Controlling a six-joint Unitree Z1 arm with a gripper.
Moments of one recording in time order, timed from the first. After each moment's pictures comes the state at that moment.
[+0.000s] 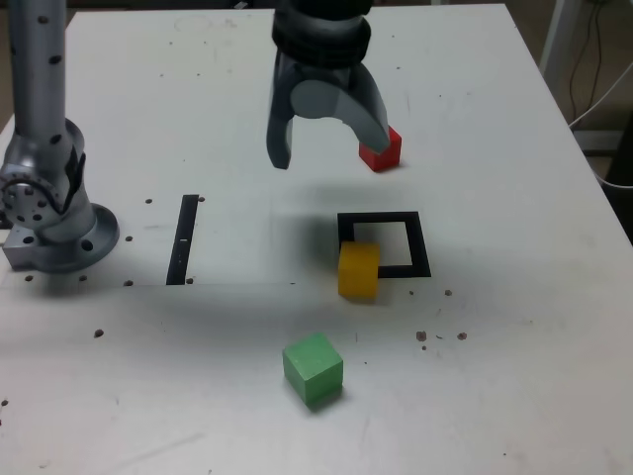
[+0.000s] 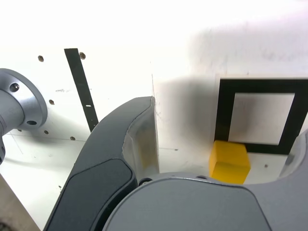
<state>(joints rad) 0.04 1.89 -1.50 1.39 0.08 0.06</state>
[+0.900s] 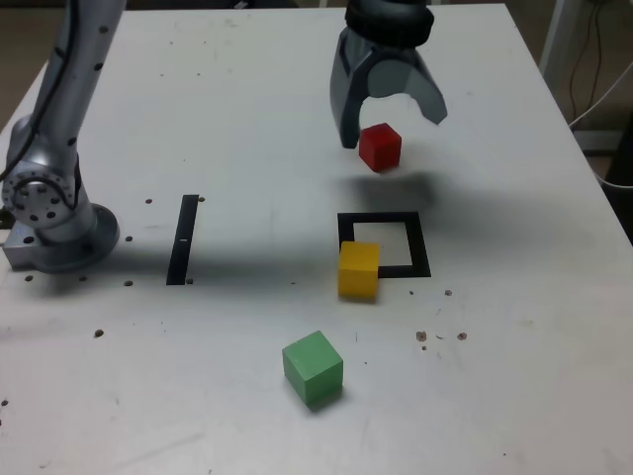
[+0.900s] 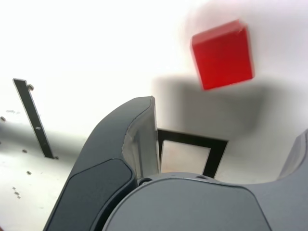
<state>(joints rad) 0.25 2.13 -1.80 1.44 0.05 0.12</state>
